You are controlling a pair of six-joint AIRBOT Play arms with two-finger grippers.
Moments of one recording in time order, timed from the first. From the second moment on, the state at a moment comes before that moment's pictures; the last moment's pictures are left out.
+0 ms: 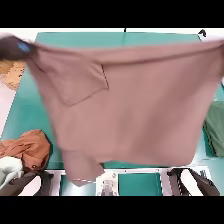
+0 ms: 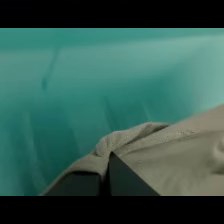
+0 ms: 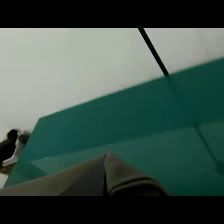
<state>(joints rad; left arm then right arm) 0.17 -1.03 1.29 0.82 -1.12 -1.15 -0.49 -0.84 0.99 -0.37 0.91 1.03</state>
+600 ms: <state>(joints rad) 0.17 -1.62 1.36 0.51 -0.78 -0.95 -0.33 -1.71 1.35 -0.25 0.80 0.98</state>
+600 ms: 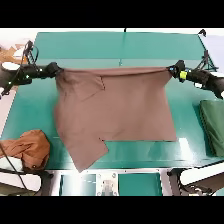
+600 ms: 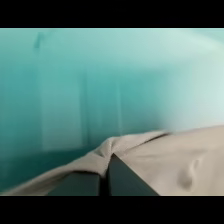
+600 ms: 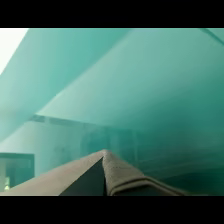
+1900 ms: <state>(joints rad) 0.17 -1.68 1.38 0.93 -1.07 -1.13 -0.32 -1.76 1.37 -0.76 1.12 1.21</state>
